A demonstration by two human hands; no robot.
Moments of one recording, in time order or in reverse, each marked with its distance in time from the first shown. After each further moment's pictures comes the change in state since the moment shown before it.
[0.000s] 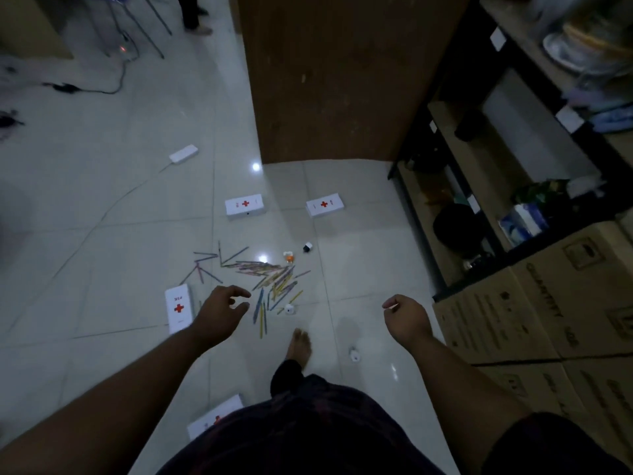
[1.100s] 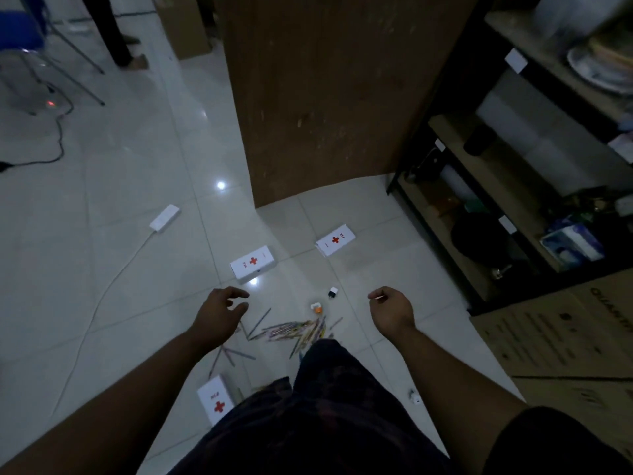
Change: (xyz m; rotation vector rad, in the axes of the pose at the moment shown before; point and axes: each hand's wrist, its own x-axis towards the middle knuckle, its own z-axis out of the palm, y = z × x) left_hand 0.332 -0.018 -0.246 0.042 -0.150 0.091; right_hand 0.167 -0.310 0.112 0.283 0.150 0.172
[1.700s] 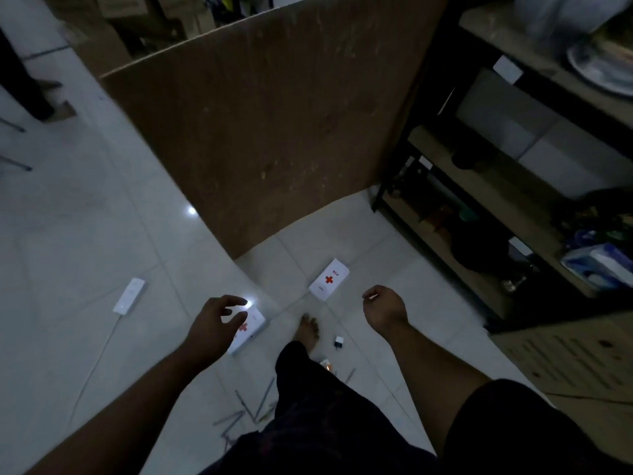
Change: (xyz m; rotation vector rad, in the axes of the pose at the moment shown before) left_hand 0.285 0.119 -0.052 0.019 -0.122 0.116; right_hand 0.255 -0.115 0.020 0.009 0.062 0.161
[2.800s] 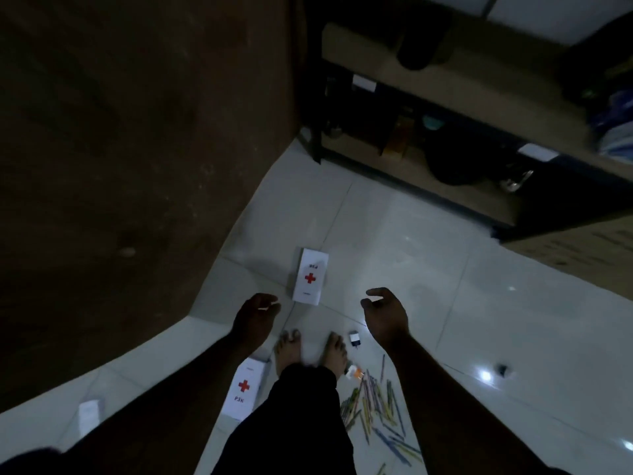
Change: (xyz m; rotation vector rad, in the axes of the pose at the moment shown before) left_hand 0.373 0.021 0.211 0.146 -0.498 -0.153; right_hand 0.200 0.041 0.082 0.502 0.167 0.567
